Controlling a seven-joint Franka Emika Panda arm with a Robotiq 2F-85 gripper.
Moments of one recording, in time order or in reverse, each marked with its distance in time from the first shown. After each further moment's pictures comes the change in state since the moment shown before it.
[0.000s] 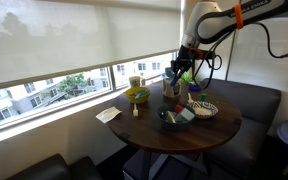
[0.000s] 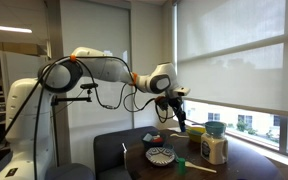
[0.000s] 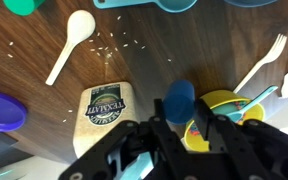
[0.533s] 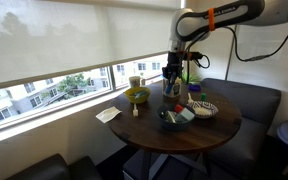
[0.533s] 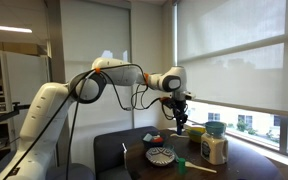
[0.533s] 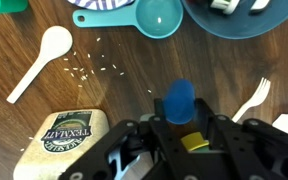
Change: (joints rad) arm 0.047 0.259 -0.011 0.371 0.049 -0.350 -0.096
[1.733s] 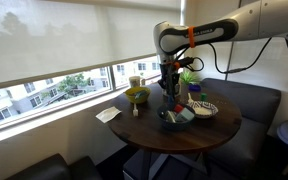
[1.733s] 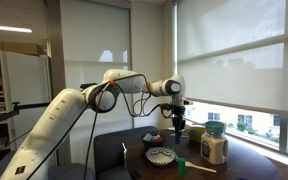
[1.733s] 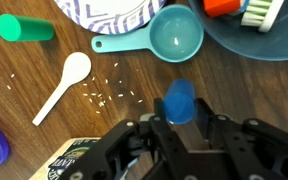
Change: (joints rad) arm 0.130 0.219 -0.071 0.265 -0.168 -0.278 0.141
